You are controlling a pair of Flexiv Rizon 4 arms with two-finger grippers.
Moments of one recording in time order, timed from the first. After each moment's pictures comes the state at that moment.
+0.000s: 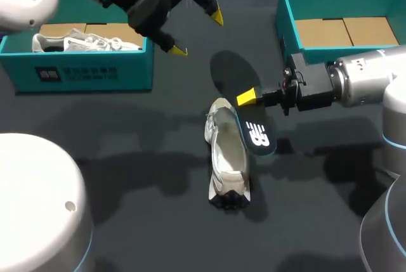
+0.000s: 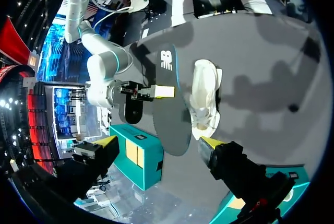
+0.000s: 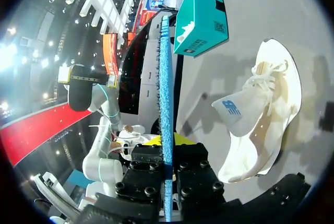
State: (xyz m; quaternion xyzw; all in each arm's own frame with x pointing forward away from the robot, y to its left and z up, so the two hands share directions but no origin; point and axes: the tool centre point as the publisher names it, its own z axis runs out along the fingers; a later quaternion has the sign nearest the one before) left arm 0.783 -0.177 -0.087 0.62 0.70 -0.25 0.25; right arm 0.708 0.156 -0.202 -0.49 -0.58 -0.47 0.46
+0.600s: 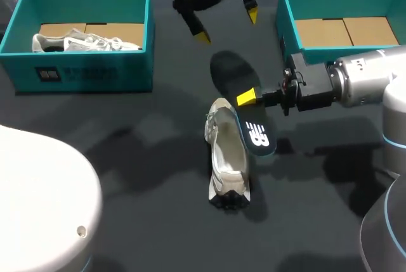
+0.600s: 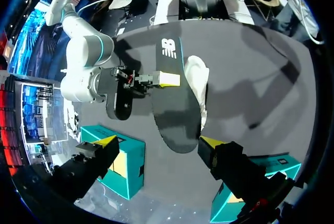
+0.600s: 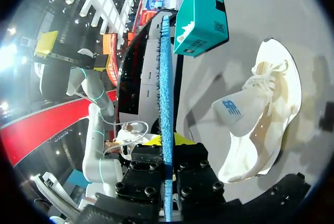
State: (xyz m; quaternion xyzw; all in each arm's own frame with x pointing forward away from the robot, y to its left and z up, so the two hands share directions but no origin) left arm 0.814 -0.230 -0.099 0.65 0.73 -0.16 0.12; right arm 0.708 0.156 -0.202 -0.49 -0.58 -0.47 0.46
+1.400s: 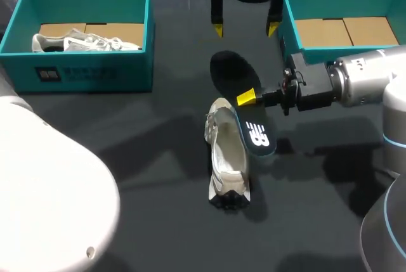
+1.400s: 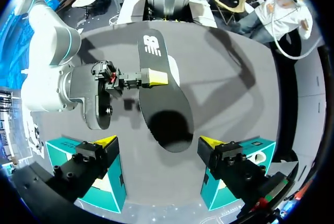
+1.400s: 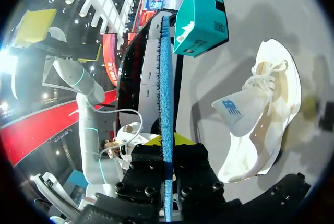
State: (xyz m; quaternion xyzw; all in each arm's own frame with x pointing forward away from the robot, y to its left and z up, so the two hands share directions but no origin) left arm 0.815 -0.256 -0.109 0.70 0.72 -0.02 -0.03; right arm 0.708 0.156 -0.202 -0.49 -0.58 -0.47 0.46
